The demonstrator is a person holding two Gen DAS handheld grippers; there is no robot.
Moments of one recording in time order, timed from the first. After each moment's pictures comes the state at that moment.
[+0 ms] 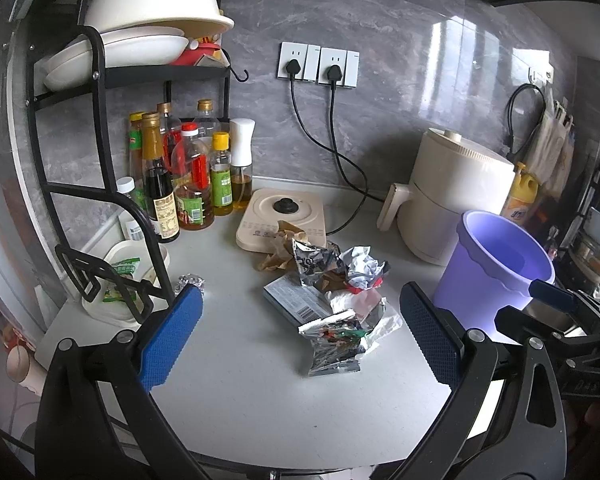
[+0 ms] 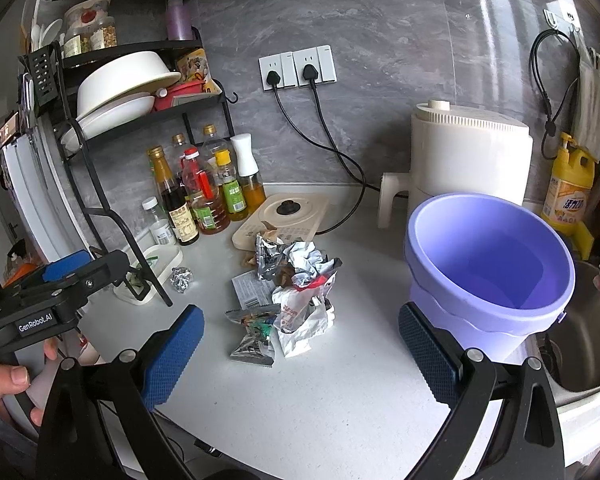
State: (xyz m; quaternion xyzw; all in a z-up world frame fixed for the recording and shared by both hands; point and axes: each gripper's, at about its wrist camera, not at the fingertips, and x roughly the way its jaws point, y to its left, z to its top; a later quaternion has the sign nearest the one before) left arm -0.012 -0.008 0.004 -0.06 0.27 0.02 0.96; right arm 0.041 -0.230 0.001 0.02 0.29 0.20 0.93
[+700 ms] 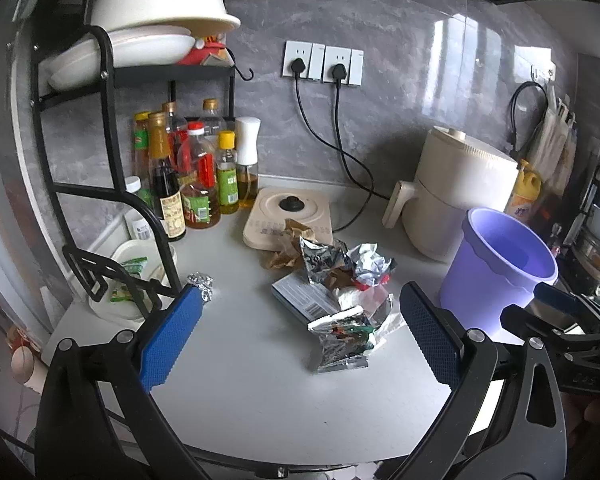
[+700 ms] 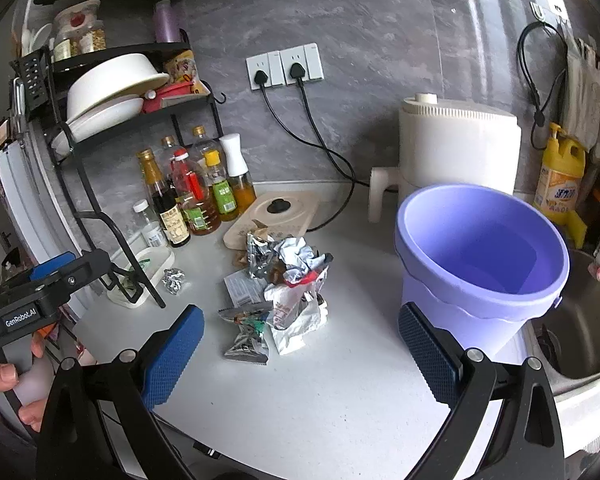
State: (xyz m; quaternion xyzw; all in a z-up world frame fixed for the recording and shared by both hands) left arm -0.014 -0.002 0.005 -0.06 0.28 0.02 0.96; right arm 0.035 -0.234 -0.004 0.03 0.30 0.18 0.94
